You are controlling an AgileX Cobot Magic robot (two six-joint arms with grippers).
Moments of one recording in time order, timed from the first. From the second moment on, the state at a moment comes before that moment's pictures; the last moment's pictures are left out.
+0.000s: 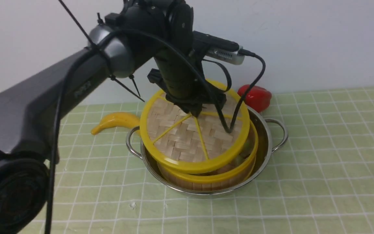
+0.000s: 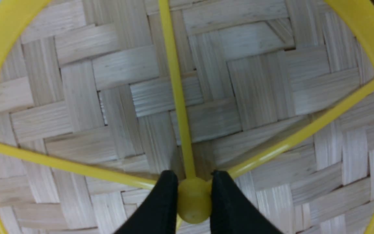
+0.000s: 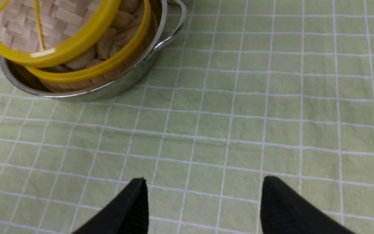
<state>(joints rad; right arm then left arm) 0.42 0.45 -0.81 -0.09 1.24 0.43 -0.53 2.13 -2.01 0.05 1.21 -0.02</state>
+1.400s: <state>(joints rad) 0.42 0.45 -0.81 -0.07 1.24 0.44 -0.54 2.28 -2.15 -0.01 1.23 0.02</state>
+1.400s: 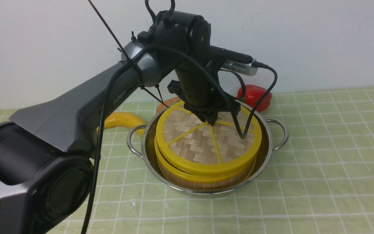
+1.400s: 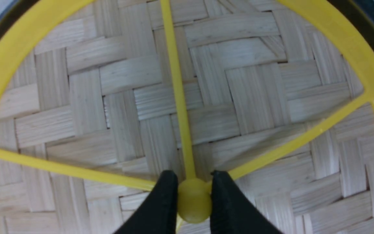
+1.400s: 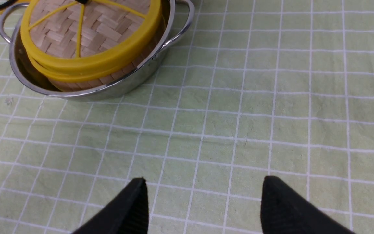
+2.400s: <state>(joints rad) 0.42 0.45 -0.81 -0.07 1.24 0.44 -0.54 2.26 -2.13 -0.01 1.22 -0.01</state>
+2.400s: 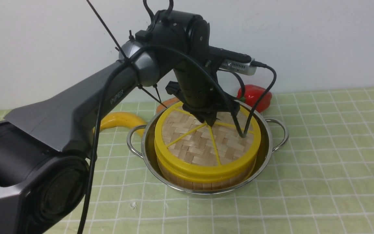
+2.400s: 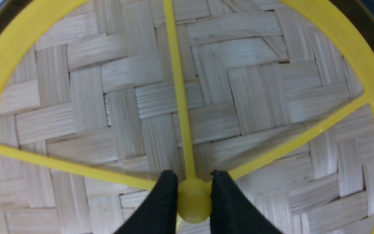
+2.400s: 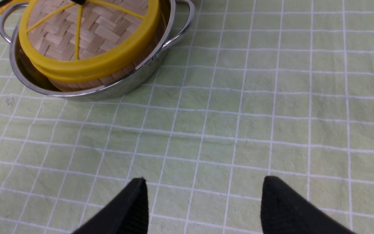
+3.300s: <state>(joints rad) 0.42 0.45 -0.81 -0.07 1.24 0.44 -0.54 2.23 -2.07 0.01 1.22 -0.02</state>
